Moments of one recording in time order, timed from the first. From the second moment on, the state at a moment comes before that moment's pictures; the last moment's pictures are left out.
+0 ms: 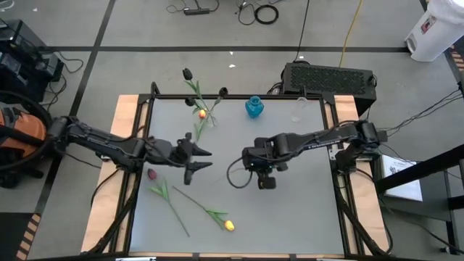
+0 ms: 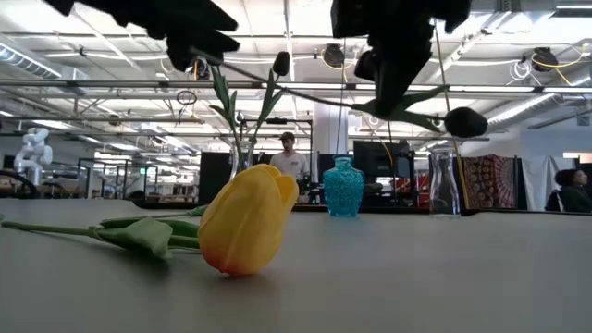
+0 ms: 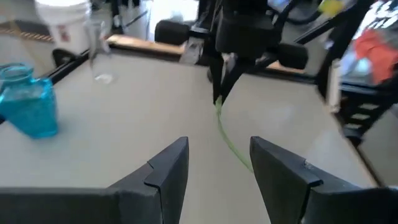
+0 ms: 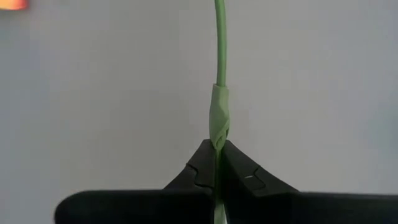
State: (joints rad) left arm -0.20 1.06 0.62 0.14 -0.23 -0.21; right arm 0.12 1.74 1.48 -1.04 0.05 0.08
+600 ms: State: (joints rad) left arm -0.20 1.42 0.97 -0.20 -0.30 -0.30; right arm 0.09 1.74 1.48 -1.04 0.13 0.07
